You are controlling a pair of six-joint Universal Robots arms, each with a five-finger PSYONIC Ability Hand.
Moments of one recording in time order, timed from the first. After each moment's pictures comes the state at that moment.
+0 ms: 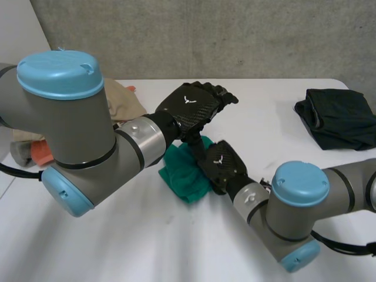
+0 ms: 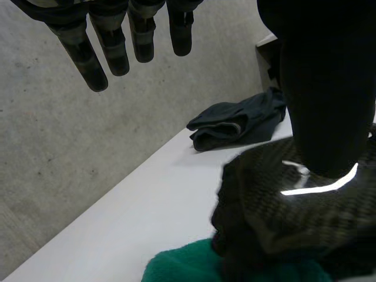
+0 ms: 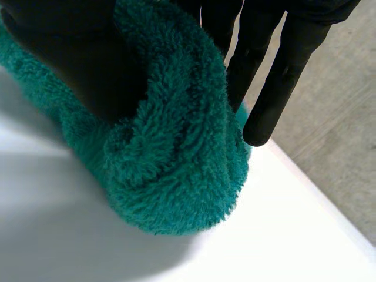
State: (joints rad) left arm 4.07 -2.05 -1.16 3.07 -1.25 3.36; right arm 2.17 -0.93 1.61 -0.54 1.35 2.67; left_hand 0.19 0.20 0.21 0.20 0.05; right_hand 1.03 1.15 1.16 1.19 0.93
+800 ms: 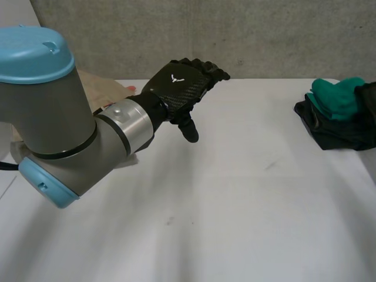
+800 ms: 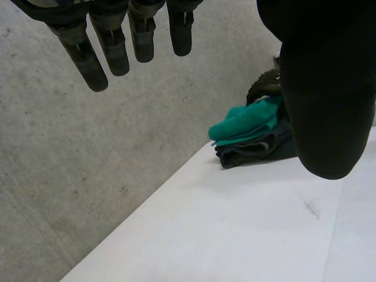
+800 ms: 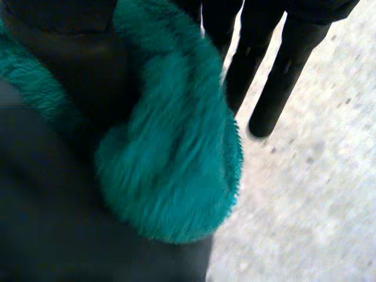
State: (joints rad) left arm 4.10 -1.97 -1.17 3.10 -1.25 3.36; right arm 1.32 -0.48 0.90 -0.67 1.01 2.88; left_hand 0.19 0.20 0.21 0.20 0.05; right_hand 0.78 0.82 0.83 0.84 0.66
